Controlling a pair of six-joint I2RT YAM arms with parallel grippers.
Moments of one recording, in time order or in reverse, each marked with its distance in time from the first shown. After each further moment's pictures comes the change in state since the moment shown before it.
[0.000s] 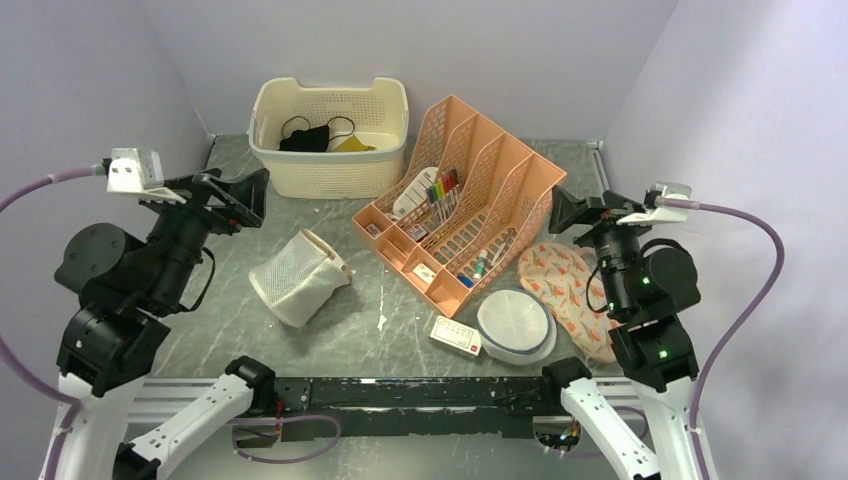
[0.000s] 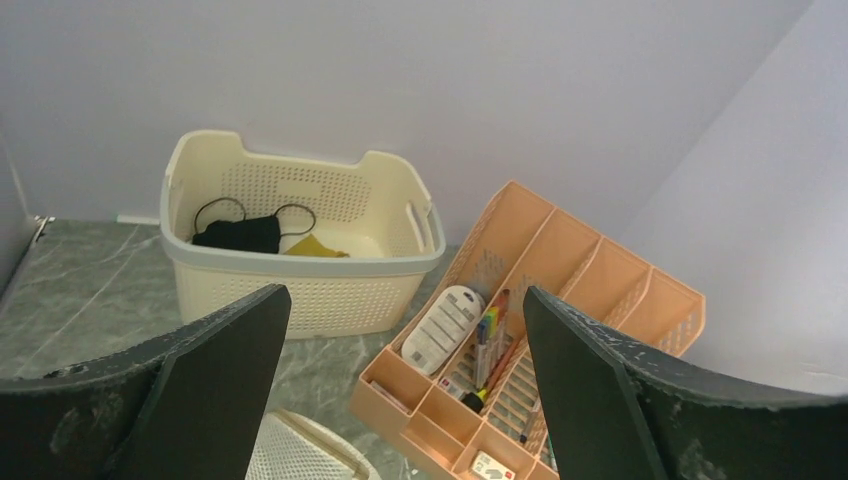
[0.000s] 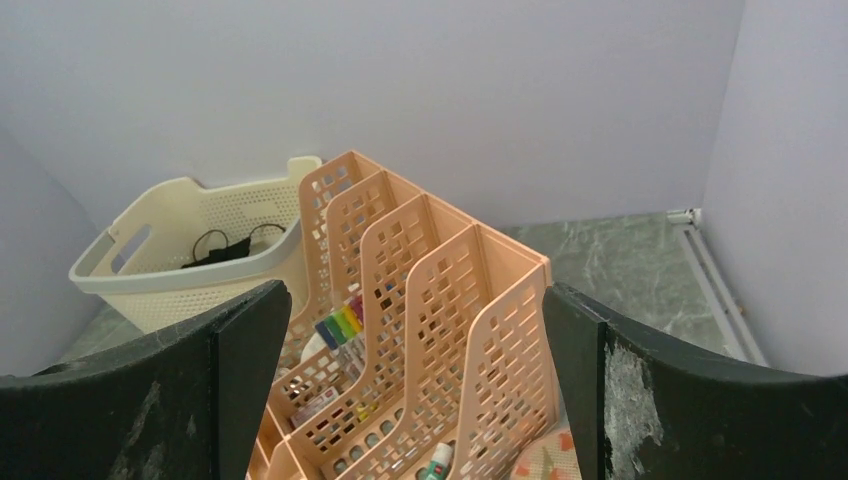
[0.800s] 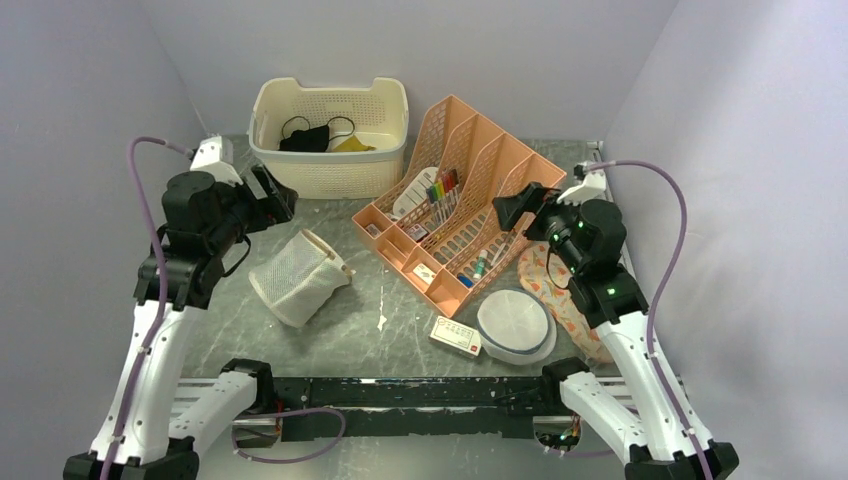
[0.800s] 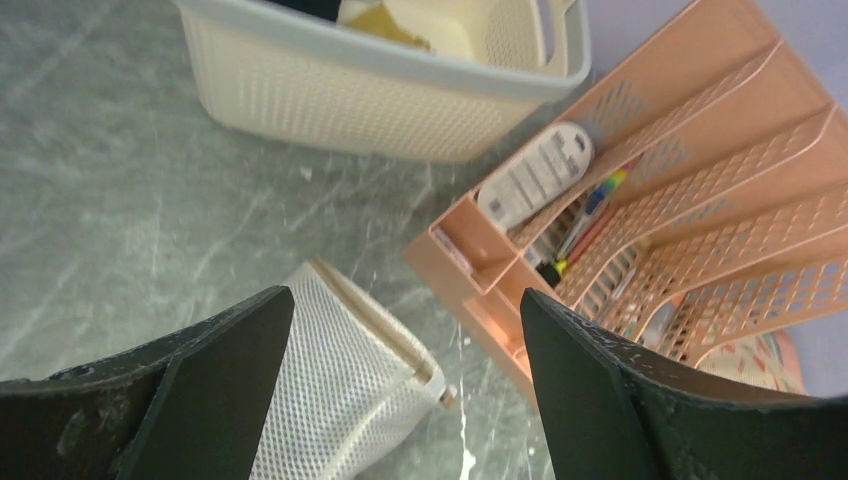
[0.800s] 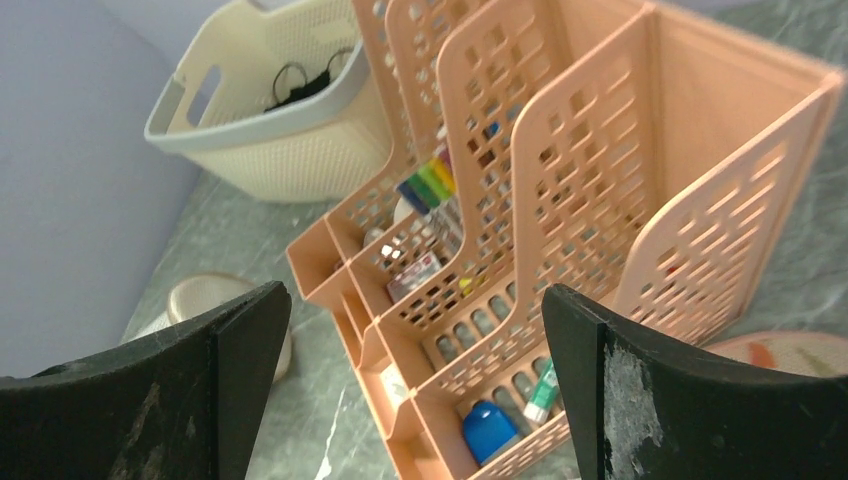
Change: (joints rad) left arm 0.343 0.166 -0.232 -0.074 0.282 -0.124; right arm -0.024 0.245 -0.139 0.057 -0.274 0.271
